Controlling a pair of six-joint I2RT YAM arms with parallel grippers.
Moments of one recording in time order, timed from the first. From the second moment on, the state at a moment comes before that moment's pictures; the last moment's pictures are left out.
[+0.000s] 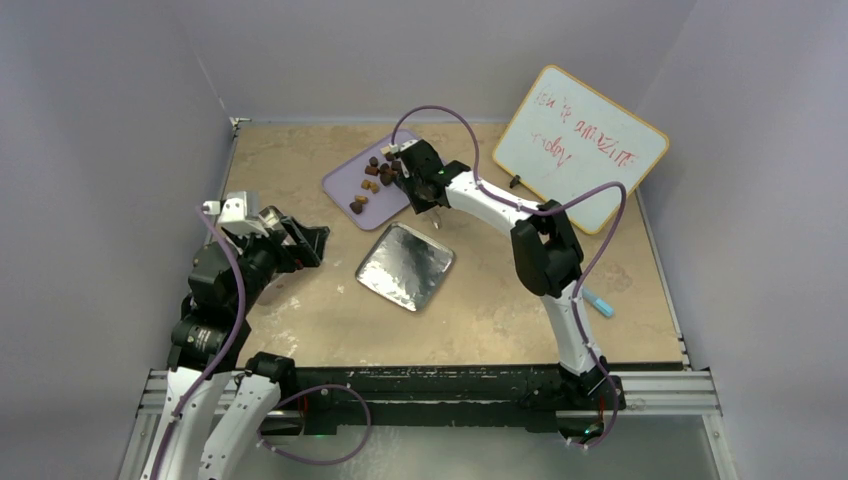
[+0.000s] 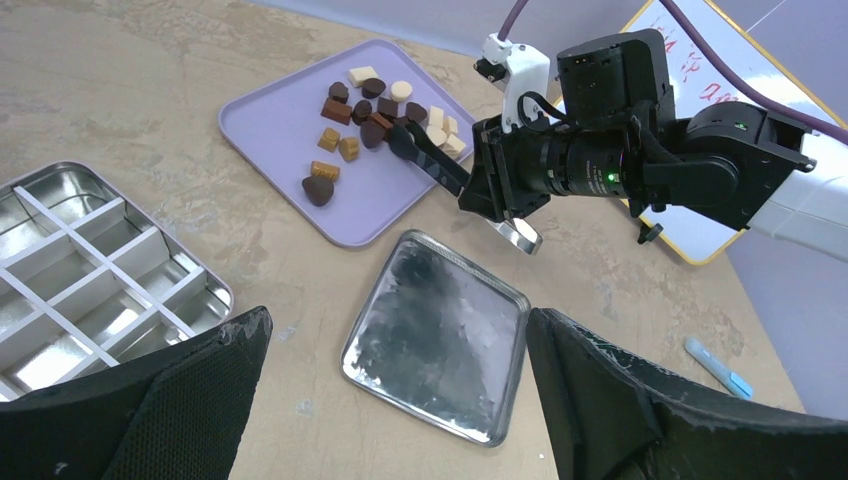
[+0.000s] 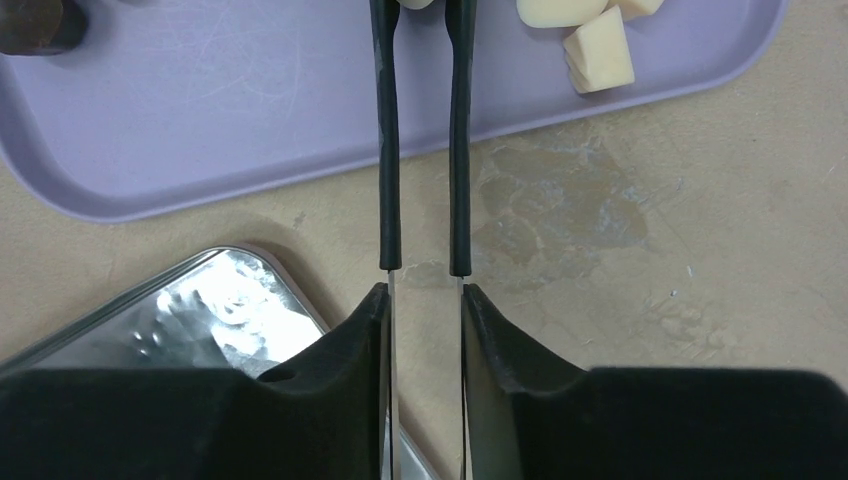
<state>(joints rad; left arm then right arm) -0.21 0.50 0.82 -0.50 0.06 -0.41 0.68 2.22 1.87 -0.57 0.16 0.09</state>
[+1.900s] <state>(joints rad) -0.21 0.26 1.03 -0.59 -0.09 -0.46 1.18 2.11 1.79 -0.36 -0.16 0.27</state>
